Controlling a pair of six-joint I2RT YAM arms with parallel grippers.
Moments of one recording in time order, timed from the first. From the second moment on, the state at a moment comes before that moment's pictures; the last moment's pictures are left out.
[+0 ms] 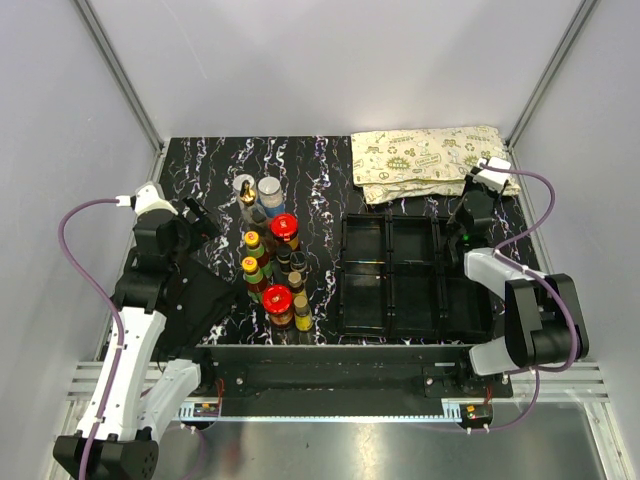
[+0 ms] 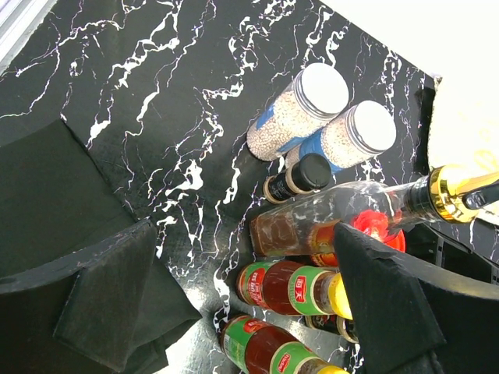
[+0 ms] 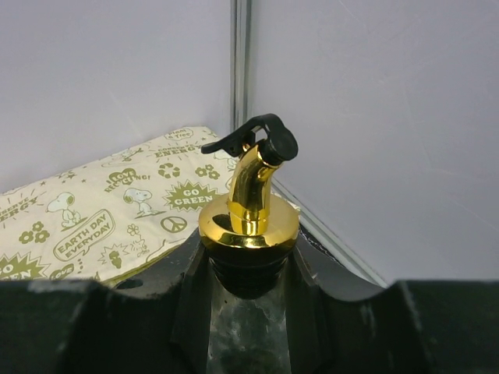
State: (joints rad) left arm -0.09 0.76 0.86 -0.52 -0.19 -0.53; right arm 0.13 1.43 0.67 0.93 0.73 -0.15
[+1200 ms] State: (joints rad) left arm -0.08 0.77 0.86 -0.52 -0.16 -0.53; right arm 0.13 1.42 0.77 0.72 0.71 -0.02
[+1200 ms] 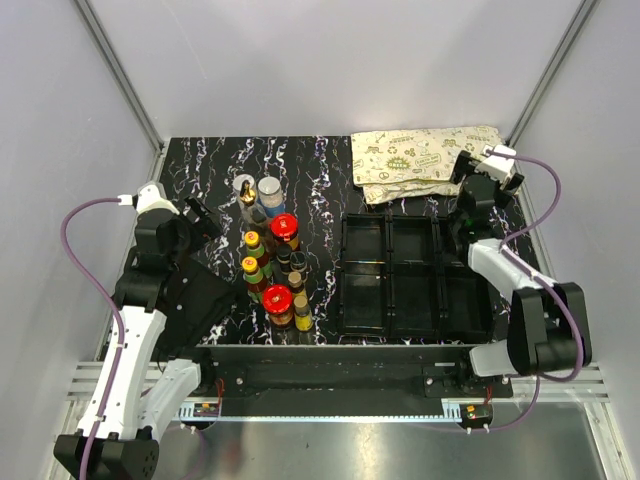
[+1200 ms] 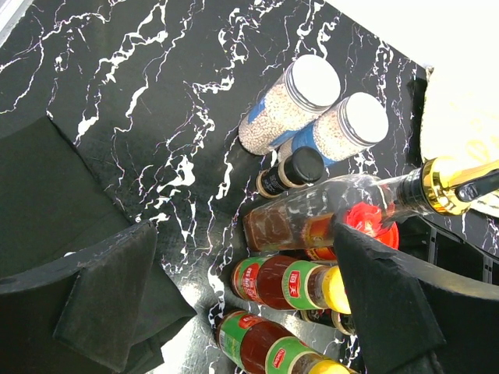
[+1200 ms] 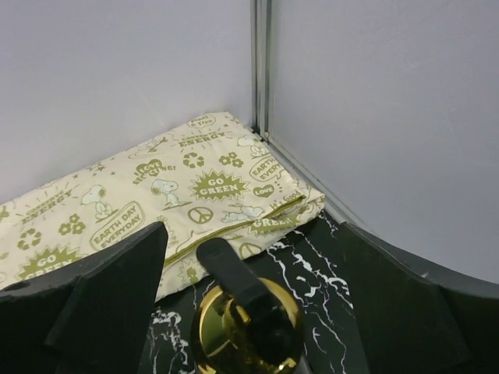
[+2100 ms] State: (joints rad) left arm -0.08 0.74 0.86 -0.52 -0.17 -0.52; right arm 0.13 1.01 1.14 -0.33 -0.13 0.22
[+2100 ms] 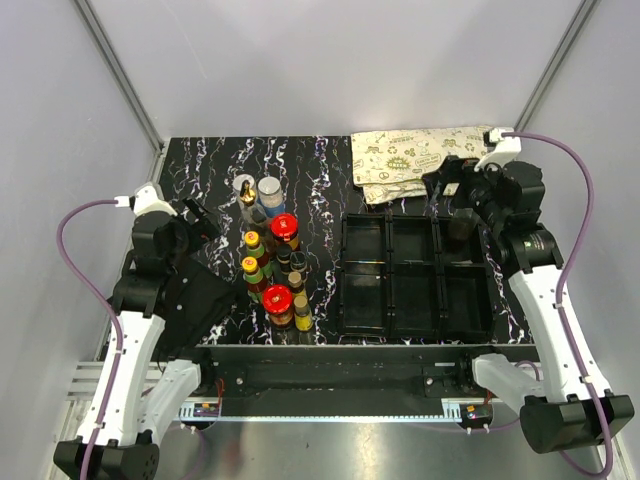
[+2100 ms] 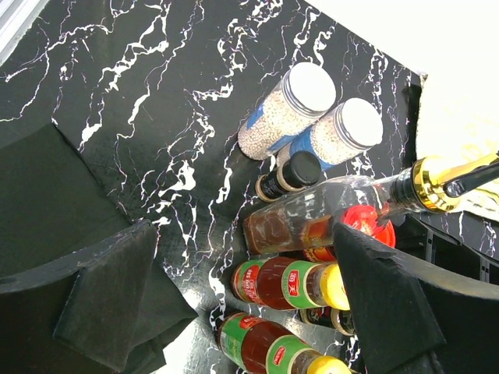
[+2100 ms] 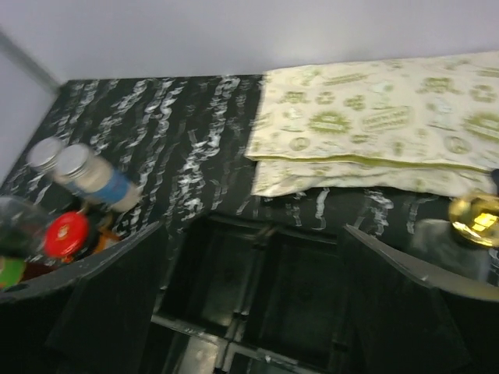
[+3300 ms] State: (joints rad) left arm -0.09 0.76 0.87 -0.48 0.03 -0.45; right arm 0.77 1.73 1.42 0.15 -0.28 0.15
